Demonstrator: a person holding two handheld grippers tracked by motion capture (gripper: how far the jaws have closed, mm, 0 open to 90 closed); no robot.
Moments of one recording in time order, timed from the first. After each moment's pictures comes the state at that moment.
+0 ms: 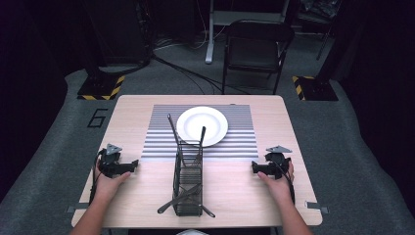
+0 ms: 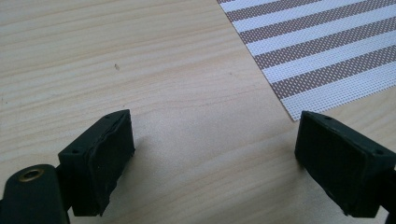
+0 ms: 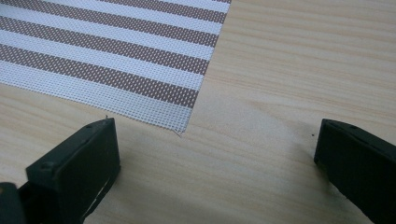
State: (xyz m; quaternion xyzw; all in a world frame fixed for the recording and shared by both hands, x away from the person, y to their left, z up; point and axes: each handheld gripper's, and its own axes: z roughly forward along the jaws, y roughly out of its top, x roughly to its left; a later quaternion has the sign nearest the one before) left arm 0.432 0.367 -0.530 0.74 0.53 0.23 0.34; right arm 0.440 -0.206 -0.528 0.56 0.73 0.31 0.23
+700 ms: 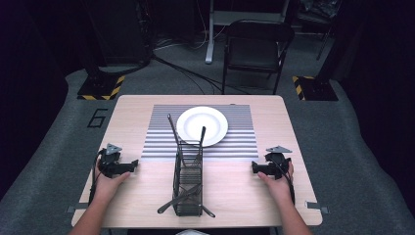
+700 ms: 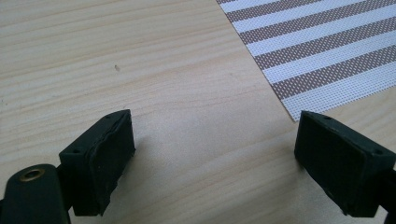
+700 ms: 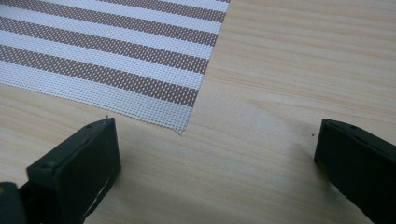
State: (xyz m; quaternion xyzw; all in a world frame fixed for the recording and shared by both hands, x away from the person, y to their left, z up) left arm 0.432 0.367 -0.529 0.74 0.53 0.23 0.34; right arm 0.438 -0.205 -0.528 0.56 0.73 0.31 0.23
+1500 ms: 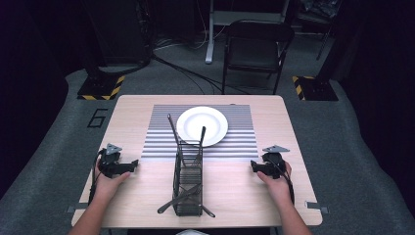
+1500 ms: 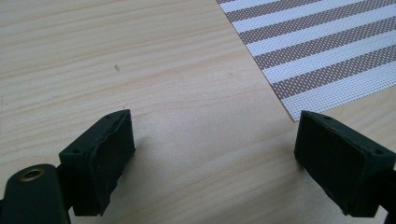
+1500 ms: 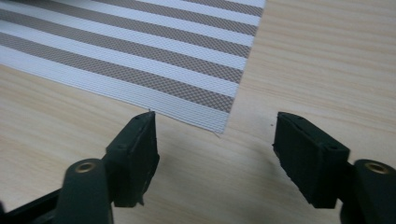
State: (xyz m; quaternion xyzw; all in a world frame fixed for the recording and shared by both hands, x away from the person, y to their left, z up) left arm 0.433 0.367 -0.530 0.74 0.53 0.23 0.34; right arm 0.431 -0.192 -0.512 0.54 0.75 0.32 0.21
